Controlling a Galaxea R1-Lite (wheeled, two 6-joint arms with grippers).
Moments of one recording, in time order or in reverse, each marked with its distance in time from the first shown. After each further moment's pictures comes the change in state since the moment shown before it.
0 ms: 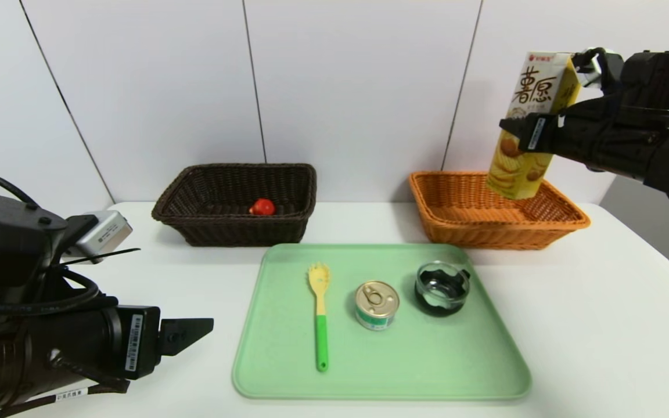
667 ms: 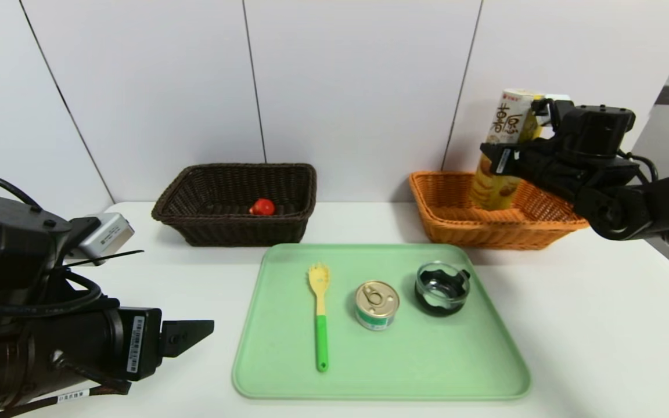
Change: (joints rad) left arm 0.000 0.005 0.005 0.000 0.000 -0.004; right arm -0.019 0.247 0.000 -0.283 -0.042 -0.005
